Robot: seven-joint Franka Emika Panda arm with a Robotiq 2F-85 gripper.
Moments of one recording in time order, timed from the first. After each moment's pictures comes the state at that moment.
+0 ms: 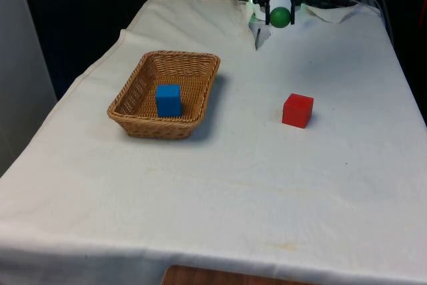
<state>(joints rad) 0.13 -0.13 -0.11 -2.52 0.07 2.49 0.02</state>
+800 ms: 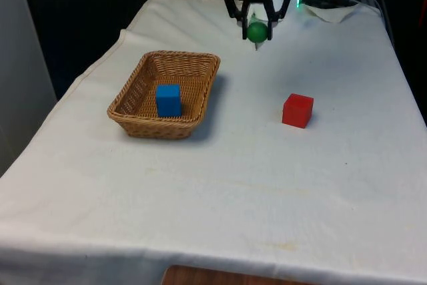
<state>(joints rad) 0.13 0.02 -0.19 -2.38 0.07 2.50 -0.01</state>
